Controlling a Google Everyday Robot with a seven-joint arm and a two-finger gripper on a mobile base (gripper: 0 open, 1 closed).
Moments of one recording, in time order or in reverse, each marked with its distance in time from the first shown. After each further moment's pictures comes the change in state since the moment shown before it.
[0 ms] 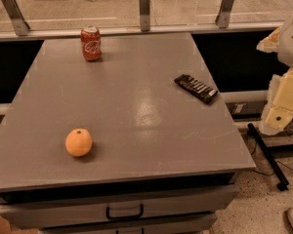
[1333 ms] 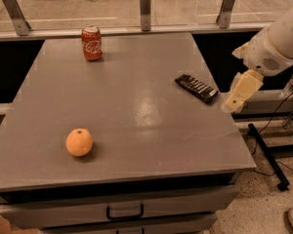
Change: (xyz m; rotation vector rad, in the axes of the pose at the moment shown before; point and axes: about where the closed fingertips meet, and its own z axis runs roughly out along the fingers) arm -0.008 -0.091 0.108 0.013 -0.213 0.102
